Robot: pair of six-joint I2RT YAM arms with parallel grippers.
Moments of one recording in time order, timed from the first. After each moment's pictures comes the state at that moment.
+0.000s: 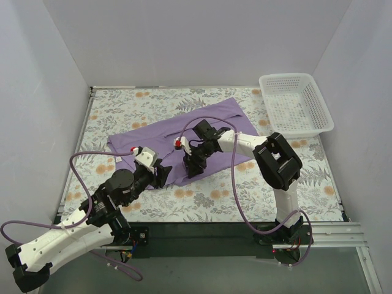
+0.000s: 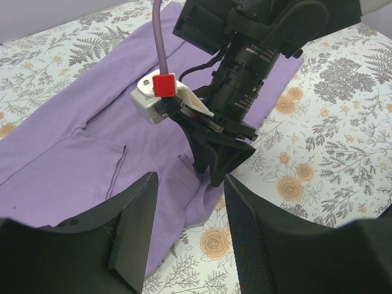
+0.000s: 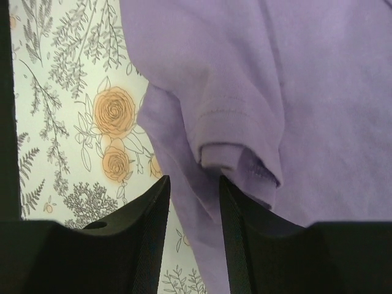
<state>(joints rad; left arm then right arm) -0.93 0.49 0.54 -0.22 -0.30 -0.10 0.77 2.00 1.35 -0.50 -0.76 -0.55</state>
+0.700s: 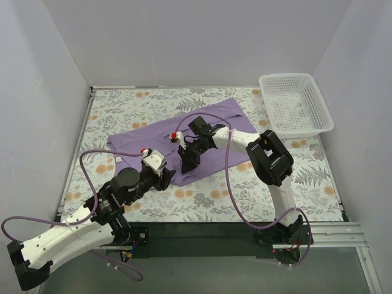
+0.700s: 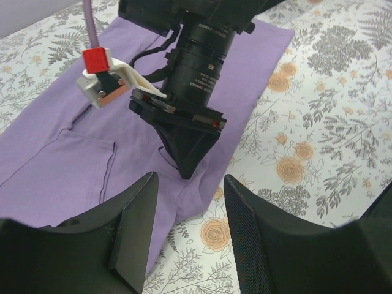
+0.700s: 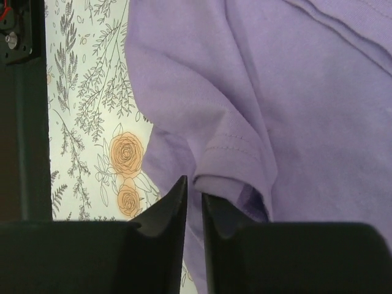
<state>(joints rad) -0.93 0.53 0.53 -0.21 -0.23 -0.05 0.77 2.11 1.48 -0.48 -0.87 -0.40</state>
